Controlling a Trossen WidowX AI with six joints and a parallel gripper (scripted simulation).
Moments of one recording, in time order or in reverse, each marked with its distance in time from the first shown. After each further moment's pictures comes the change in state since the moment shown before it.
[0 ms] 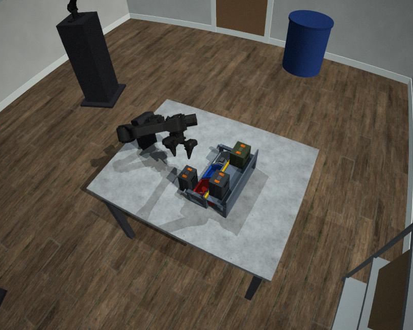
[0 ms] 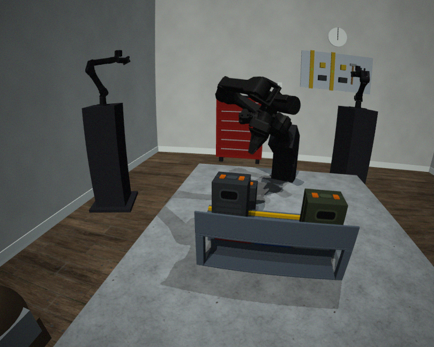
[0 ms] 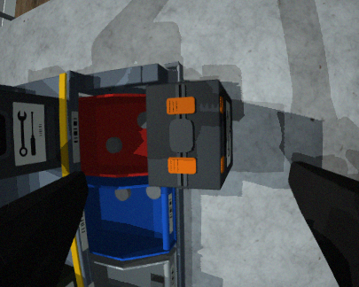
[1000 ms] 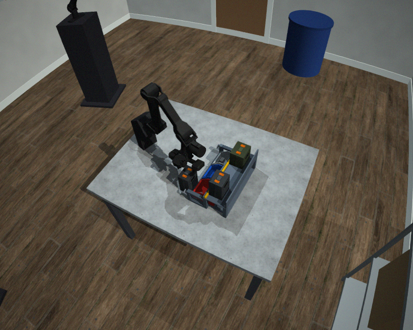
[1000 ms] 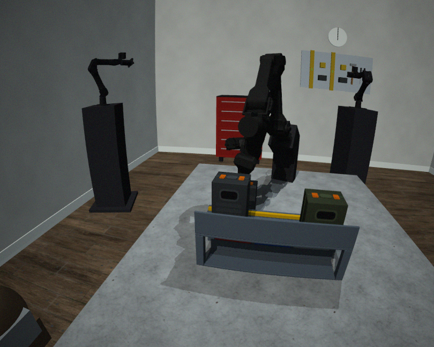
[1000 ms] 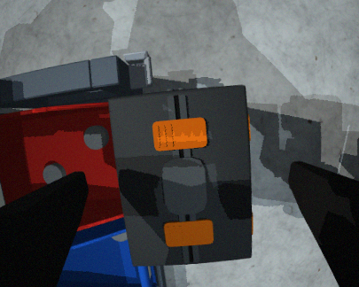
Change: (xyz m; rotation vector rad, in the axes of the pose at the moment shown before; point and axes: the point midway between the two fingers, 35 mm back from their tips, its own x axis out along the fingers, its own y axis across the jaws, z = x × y) arm 0.088 0.012 -0.004 -0.012 0.060 -0.281
